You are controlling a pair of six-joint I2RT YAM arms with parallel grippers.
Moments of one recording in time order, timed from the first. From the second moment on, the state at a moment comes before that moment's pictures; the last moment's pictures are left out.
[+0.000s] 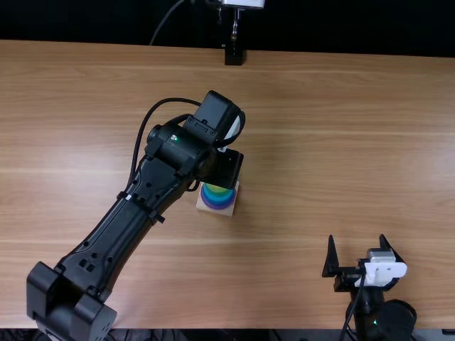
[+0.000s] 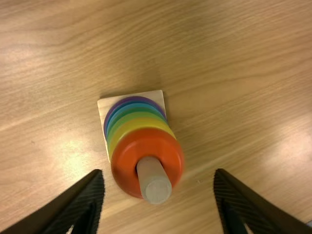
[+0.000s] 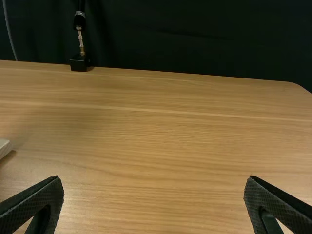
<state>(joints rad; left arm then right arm) -0.56 1.89 1.85 -1.11 0.10 -0.29 -0.03 0.01 0.07 -0.21 -0.03 -0.12</state>
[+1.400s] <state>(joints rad) -0.05 0.62 0.52 -0.24 0.06 -0.29 -0.03 0.01 0.07 -0.21 -0.03 -0.12</state>
